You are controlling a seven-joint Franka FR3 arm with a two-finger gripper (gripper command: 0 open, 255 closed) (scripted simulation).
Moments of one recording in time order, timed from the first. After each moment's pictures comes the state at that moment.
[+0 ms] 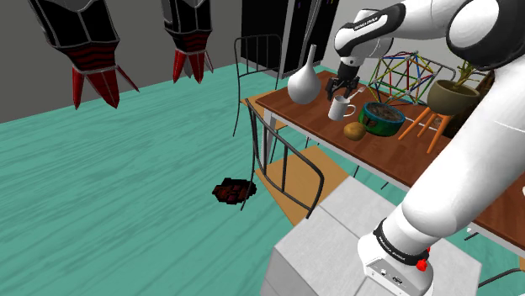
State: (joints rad) arm -0.16 0.07 -0.46 -2.03 0.04 2.13 -0.28
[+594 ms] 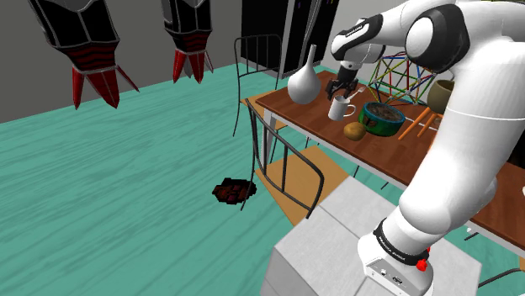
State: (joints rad) arm -0.24 0.30 -0.47 -1.85 0.17 2.18 -0.39
